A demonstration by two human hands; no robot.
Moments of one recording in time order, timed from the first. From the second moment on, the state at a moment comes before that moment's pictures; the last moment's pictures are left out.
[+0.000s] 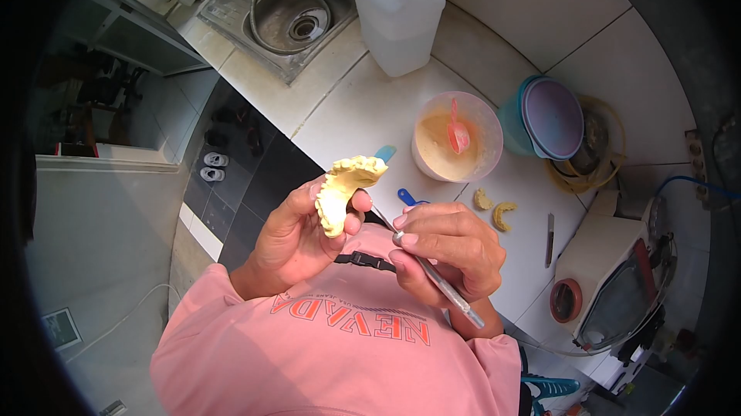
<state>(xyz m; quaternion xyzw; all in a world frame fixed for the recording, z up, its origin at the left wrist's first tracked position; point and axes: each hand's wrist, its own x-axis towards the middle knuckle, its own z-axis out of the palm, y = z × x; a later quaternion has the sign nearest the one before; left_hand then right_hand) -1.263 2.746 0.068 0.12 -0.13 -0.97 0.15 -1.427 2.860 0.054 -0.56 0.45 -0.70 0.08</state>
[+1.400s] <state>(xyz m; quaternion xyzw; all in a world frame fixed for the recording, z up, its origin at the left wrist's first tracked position) -1.267 2.755 0.055 0.12 -0.39 -0.85 0.33 -1.426 2.858 0.061 -0.58 0.47 -0.66 0.10</state>
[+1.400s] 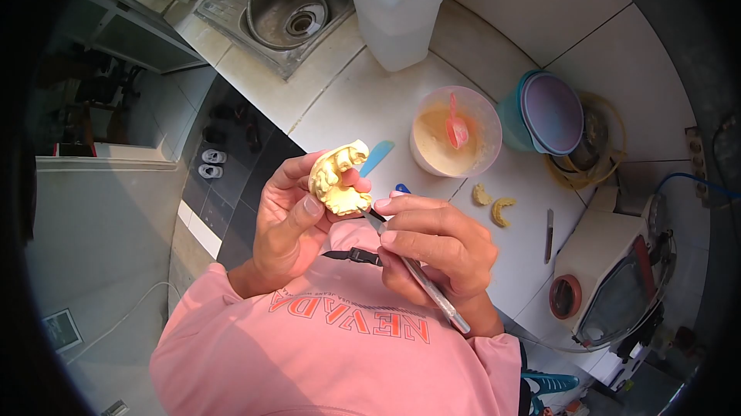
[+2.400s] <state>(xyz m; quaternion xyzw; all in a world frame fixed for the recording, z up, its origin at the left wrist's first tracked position) -1.260 2.757 0.053 0.09 -0.51 -0.76 0.40 -1.422 2.858 0.065 -0.57 0.45 -0.67 0.15</state>
